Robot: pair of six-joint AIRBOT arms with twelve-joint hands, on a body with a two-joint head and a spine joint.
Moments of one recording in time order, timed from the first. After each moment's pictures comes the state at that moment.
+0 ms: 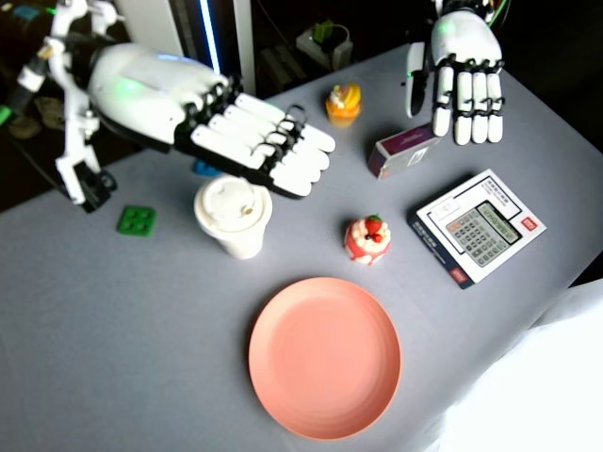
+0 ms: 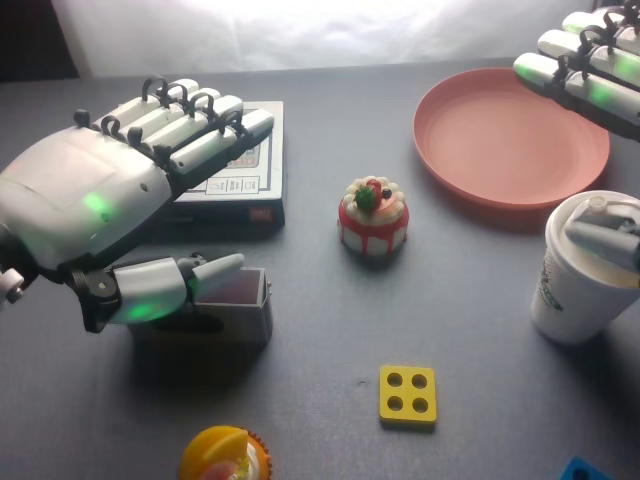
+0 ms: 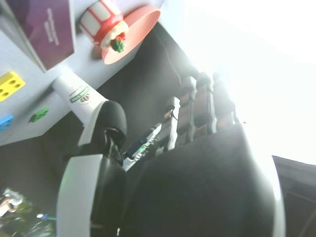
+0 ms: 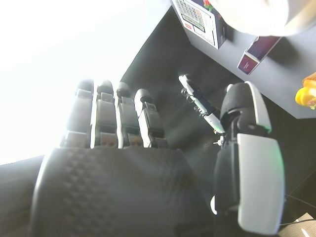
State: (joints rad) left arm 0.93 -0.73 0.94 -0.10 -0.91 1.06; right arm -0.88 -0.65 0.77 0.11 0.82 -1.32
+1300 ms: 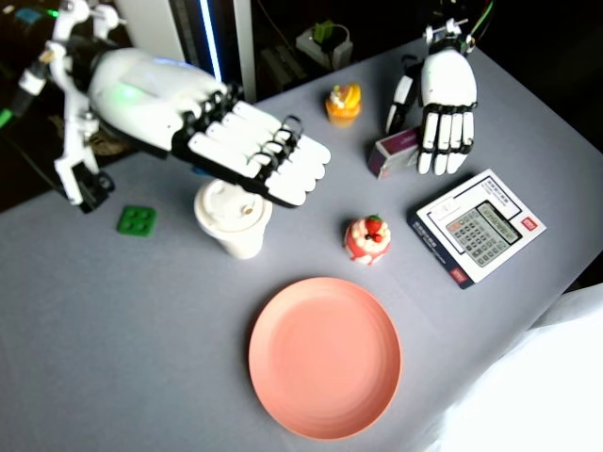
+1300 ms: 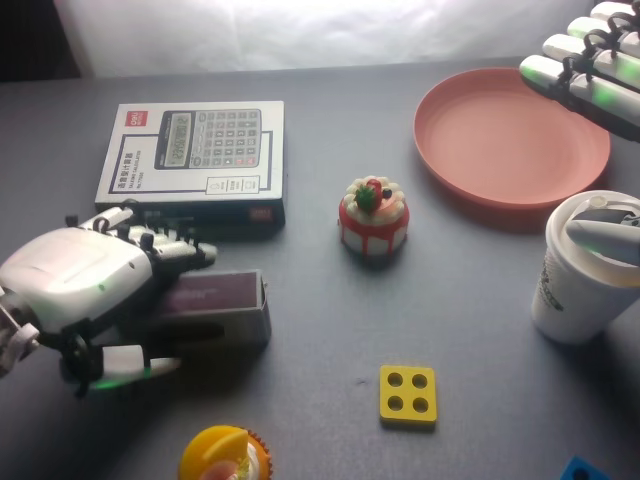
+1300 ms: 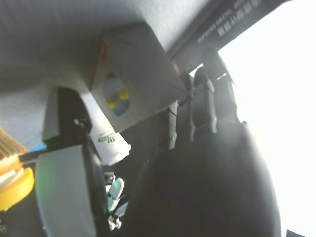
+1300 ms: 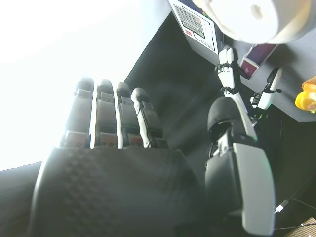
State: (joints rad) left arm 1.06 -0.84 1.03 -0.29 -0.79 1.07; right arm -0.88 -0.65 0.77 0.14 0.81 -1.33
